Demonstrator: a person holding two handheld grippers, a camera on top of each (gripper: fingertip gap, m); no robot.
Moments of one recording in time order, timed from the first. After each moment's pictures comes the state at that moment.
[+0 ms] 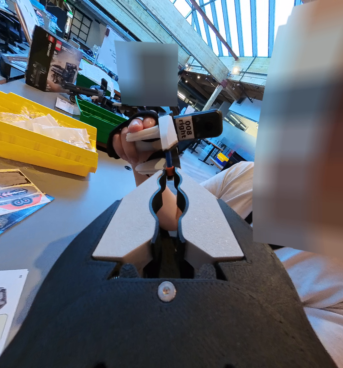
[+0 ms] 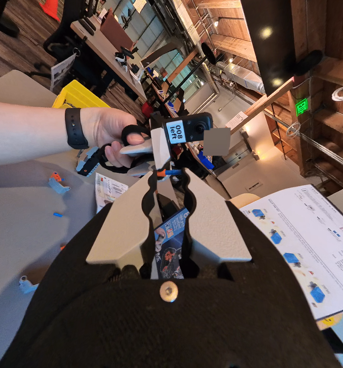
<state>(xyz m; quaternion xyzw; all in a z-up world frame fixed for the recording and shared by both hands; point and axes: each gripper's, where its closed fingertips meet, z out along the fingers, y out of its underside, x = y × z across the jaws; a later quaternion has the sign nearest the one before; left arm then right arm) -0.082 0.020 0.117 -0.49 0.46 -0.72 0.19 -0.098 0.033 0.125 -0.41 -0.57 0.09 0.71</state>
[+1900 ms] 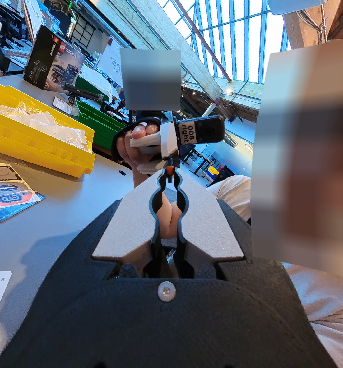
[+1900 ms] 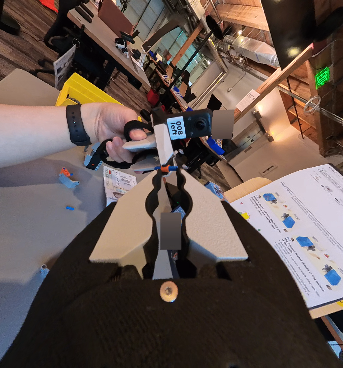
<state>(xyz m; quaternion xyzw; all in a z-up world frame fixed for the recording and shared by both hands) -0.077 0.031 0.116 -0.50 0.42 -0.74 0.17 -0.091 0.042 0.118 -0.46 -0.56 0.10 0.68</state>
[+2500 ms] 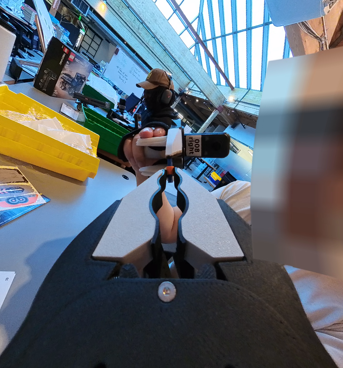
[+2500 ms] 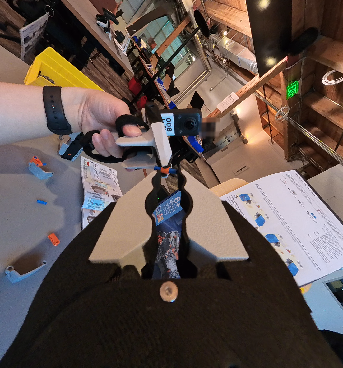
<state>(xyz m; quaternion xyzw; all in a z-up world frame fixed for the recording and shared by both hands) -0.078 0.038 0.118 -0.50 0.40 -0.74 0.18 -0.092 0.047 0.123 -0.44 -0.56 0.03 0.70</state>
